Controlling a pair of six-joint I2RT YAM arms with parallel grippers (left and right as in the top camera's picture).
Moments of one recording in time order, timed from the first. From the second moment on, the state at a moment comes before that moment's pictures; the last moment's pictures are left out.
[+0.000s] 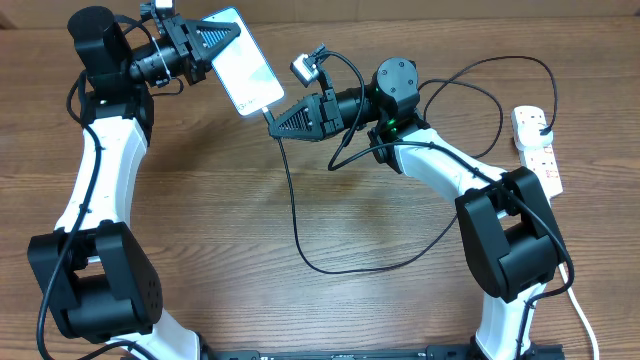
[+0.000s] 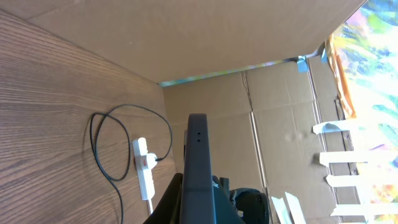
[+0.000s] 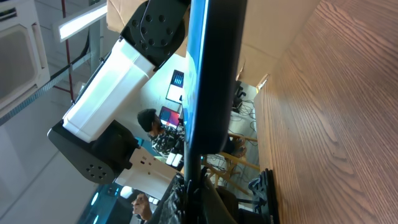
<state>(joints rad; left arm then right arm) 0.14 1.81 1.43 0.24 1.20 -1.20 0.45 2.03 1.35 0.97 -1.40 1.43</state>
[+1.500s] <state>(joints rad) 0.13 1.81 1.43 0.24 1.17 -1.20 0.45 2.03 1.35 0.97 -1.36 1.54</state>
